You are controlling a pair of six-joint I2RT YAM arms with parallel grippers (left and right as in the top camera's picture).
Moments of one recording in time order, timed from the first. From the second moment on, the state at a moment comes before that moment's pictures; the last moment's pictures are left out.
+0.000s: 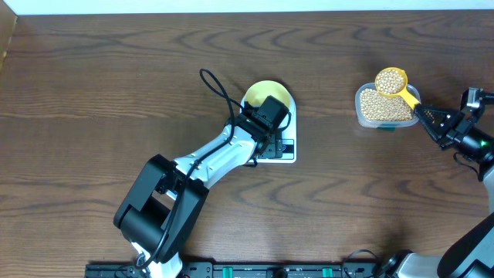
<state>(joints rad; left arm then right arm) -0.64 1.88 1.15 -0.61 -0.12 -0.62 -0.65 1.53 0.87 -0.24 -1.52 0.44</state>
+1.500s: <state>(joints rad) -0.64 1.87 1.14 -0.58 -0.11 -0.62 -0.65 1.53 0.87 -0.23 -1.52 0.44</state>
